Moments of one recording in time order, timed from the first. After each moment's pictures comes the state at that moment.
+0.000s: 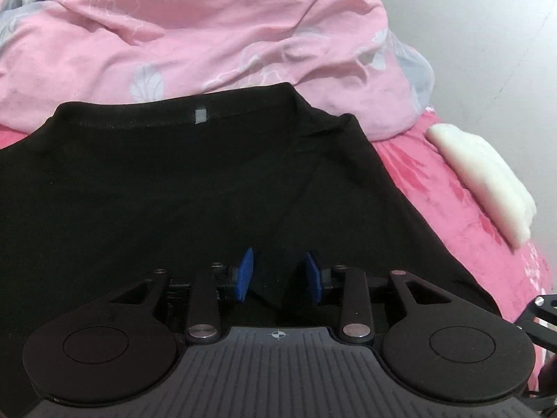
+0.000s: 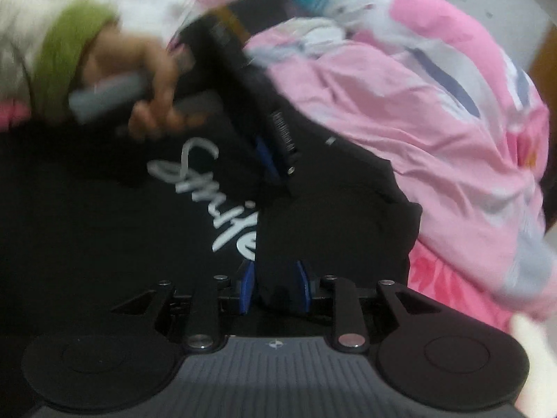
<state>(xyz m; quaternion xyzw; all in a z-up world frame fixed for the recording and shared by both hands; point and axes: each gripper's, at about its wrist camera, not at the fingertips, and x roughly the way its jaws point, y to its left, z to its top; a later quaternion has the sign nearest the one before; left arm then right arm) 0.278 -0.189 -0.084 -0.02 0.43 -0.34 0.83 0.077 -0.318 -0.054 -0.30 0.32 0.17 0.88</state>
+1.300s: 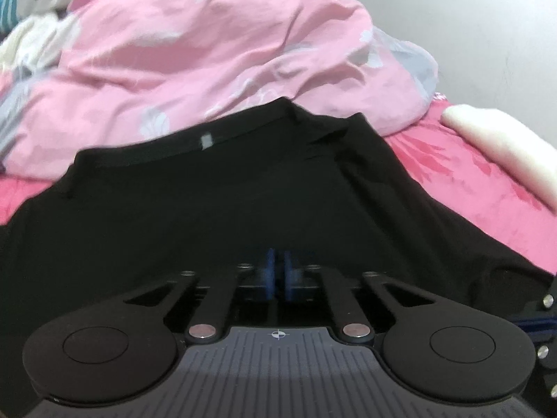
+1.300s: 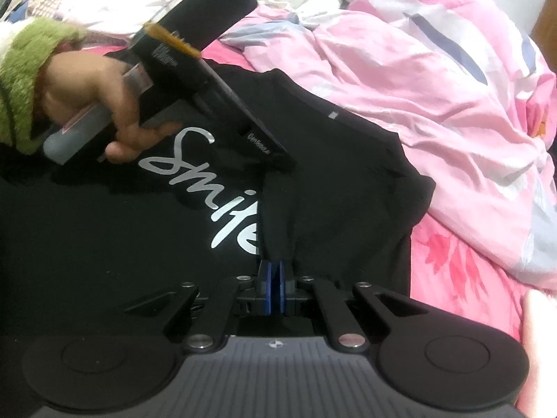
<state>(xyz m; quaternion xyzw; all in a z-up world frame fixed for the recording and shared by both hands) 0.247 -0.198 -0.086 0.06 0.34 -0.31 0.88 0.095 -0.323 -0.039 -0.24 0.37 0.16 0.89</state>
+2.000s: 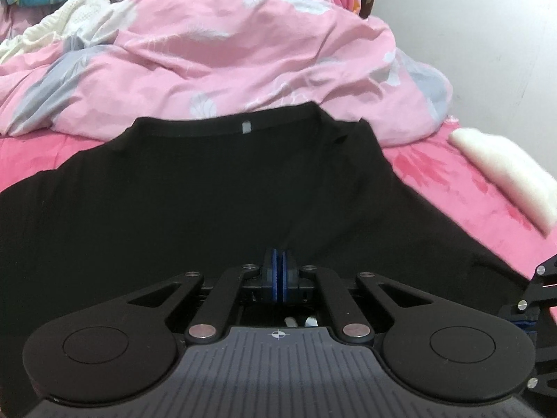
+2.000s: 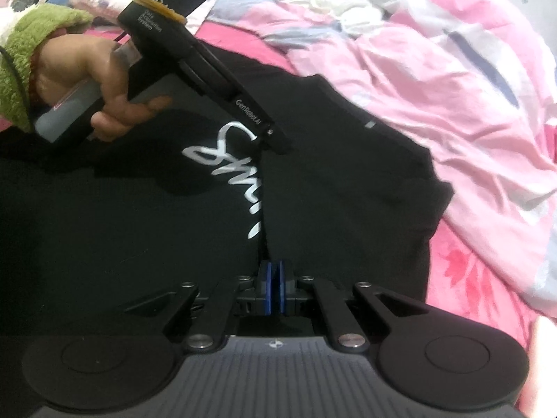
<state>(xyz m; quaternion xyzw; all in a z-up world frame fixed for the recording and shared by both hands) 0.216 -0.160 -0.080 0.01 0.37 -0.27 0.89 0.084 -0.313 -0.033 -0.26 0.38 0.23 0.86</state>
